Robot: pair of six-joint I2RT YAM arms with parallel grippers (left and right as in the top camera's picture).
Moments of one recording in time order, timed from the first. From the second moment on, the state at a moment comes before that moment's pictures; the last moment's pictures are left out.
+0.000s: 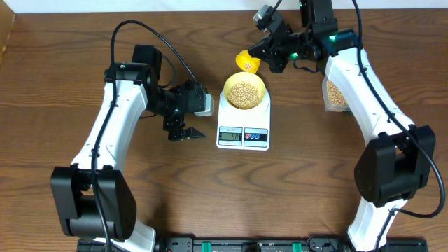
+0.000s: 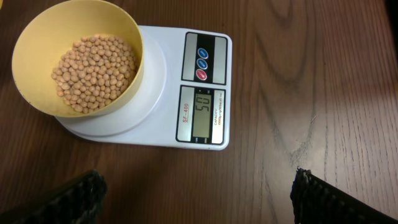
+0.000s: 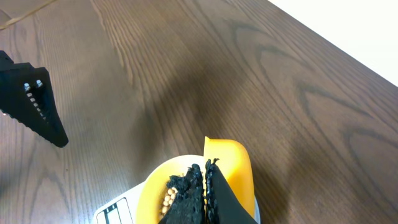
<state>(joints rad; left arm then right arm) -0.08 1.72 1.40 -1.19 0.70 1.50 0.27 1.99 1.78 -0.63 -0.73 -0.42</state>
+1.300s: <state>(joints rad) -0.08 1.72 1.40 -1.19 0.70 1.50 0.18 1.99 1.78 -0.49 -0.83 -0.06</state>
